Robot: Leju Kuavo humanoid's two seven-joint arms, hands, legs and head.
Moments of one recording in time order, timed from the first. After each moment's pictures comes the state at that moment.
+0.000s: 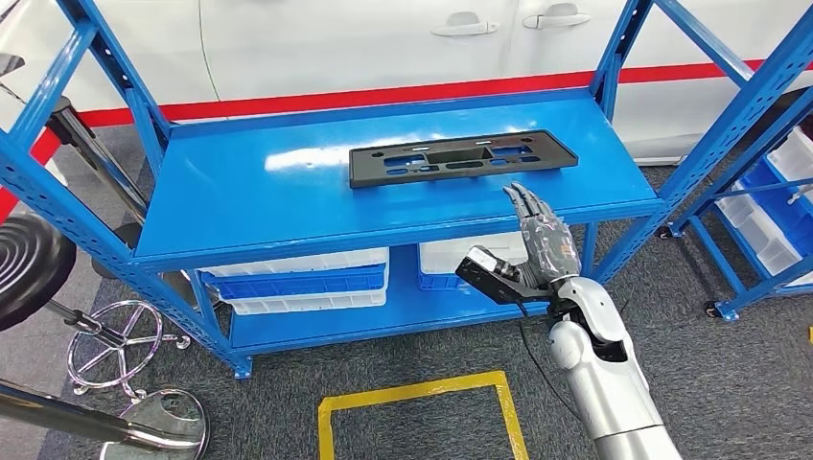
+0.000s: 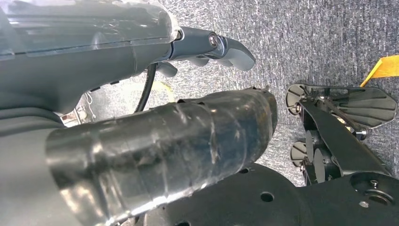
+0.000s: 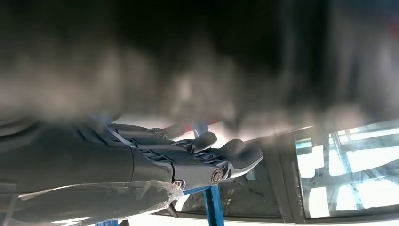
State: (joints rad) left arm -0.04 -0.07 0.75 -0.25 -0.82 -0.17 0.10; right arm -0.39 -0.05 0.36 -1.29 1.10 -0.09 -0.21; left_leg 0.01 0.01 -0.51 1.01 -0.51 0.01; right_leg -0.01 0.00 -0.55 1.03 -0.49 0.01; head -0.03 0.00
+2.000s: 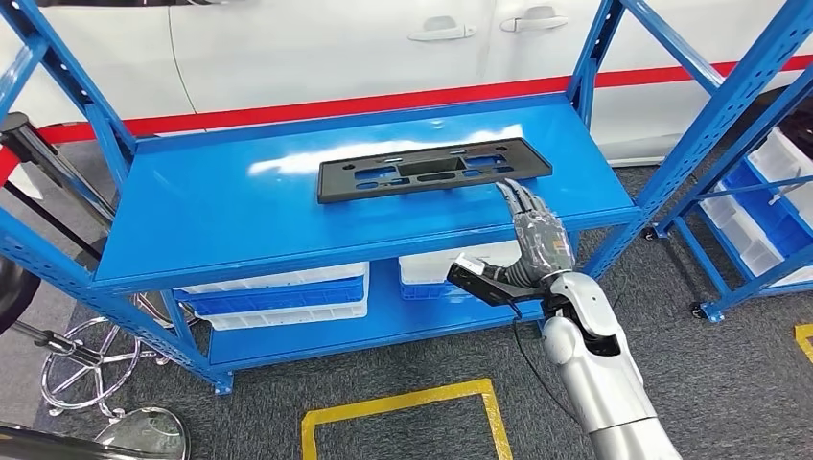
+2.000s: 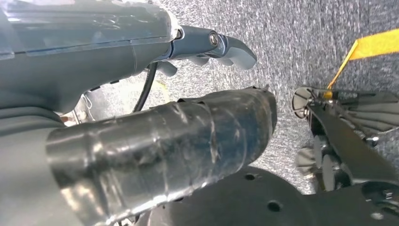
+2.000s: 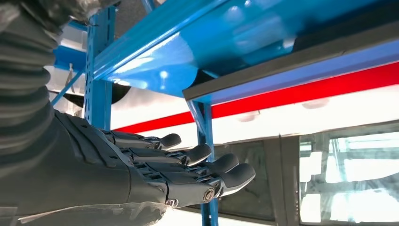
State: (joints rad) left arm -0.04 -0.09 0.83 -0.25 -0.90 -0.18 0.09; right arm -0.43 -0.06 0.39 -1.25 1.13 -0.11 -0.21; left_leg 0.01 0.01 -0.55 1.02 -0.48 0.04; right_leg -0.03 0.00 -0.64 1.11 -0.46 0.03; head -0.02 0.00
